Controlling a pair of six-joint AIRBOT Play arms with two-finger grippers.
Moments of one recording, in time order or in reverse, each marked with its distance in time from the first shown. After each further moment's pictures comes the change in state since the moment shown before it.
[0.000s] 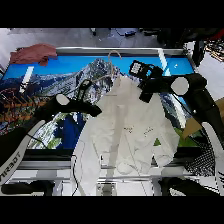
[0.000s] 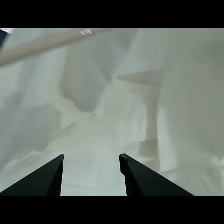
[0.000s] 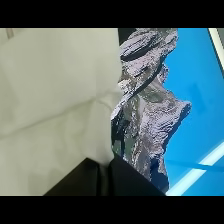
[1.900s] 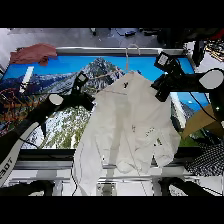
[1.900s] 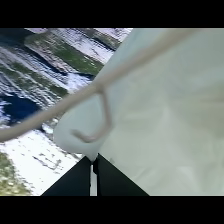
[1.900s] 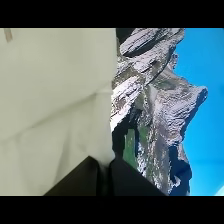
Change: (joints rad) left arm 0.064 0.108 -0.040 -0.062 0.228 0.410; right arm -0.256 0.053 0.000 0.298 0.155 -0.173
